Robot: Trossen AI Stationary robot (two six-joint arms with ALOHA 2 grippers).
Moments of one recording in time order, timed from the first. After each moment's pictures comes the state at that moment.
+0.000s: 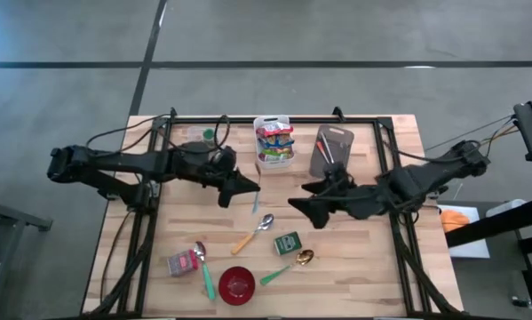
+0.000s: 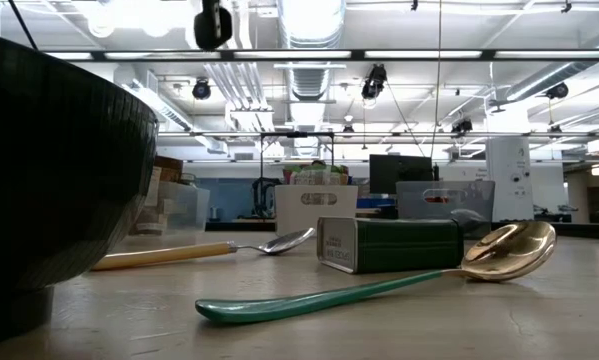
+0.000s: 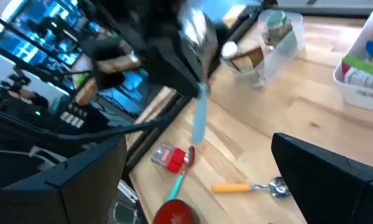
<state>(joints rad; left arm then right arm) 0.00 1.21 0.97 -0.04 0.17 -0.68 0.42 1.38 1.47 -0.61 0.62 1.10</state>
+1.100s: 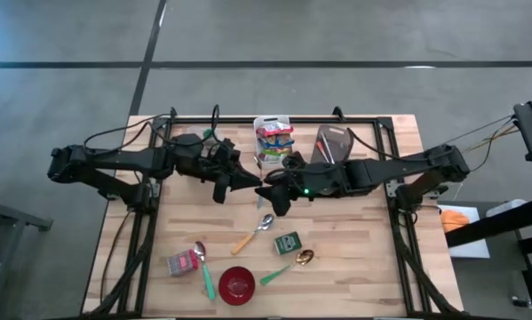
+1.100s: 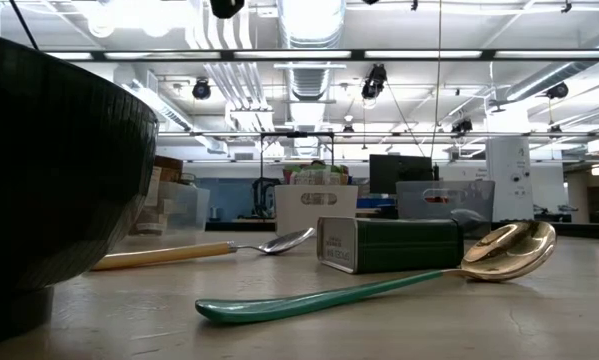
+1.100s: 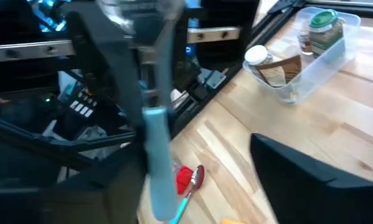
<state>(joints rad) 0.01 1.22 1.04 0.07 0.23 -0.67 0.20 1.57 1.51 -0.32 0.33 0.90</state>
